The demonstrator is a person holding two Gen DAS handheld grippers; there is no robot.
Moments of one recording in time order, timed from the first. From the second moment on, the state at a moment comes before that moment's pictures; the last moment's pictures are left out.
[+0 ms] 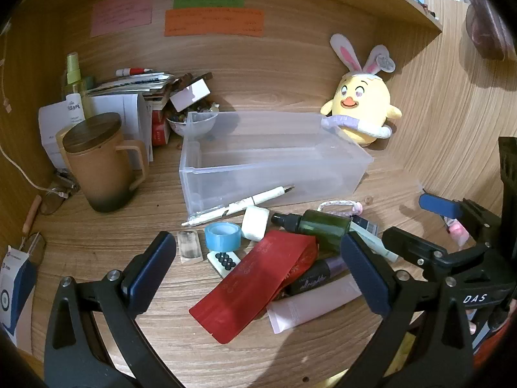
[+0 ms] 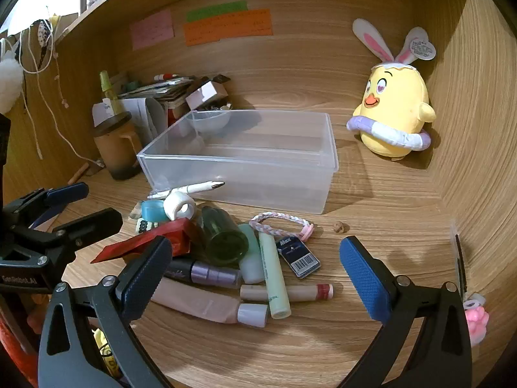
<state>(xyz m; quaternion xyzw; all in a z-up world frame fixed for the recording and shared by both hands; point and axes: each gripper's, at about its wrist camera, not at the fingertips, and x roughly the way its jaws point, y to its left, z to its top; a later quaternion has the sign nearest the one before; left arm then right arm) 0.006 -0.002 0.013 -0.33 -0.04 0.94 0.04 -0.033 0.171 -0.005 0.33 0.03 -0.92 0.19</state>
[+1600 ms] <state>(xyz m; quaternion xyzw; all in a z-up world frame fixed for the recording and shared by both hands) -0.016 -0.052 -0.014 -0.36 -0.09 0.93 0.02 -0.068 0.195 -0.021 0.36 0.01 -0.92 0.16</state>
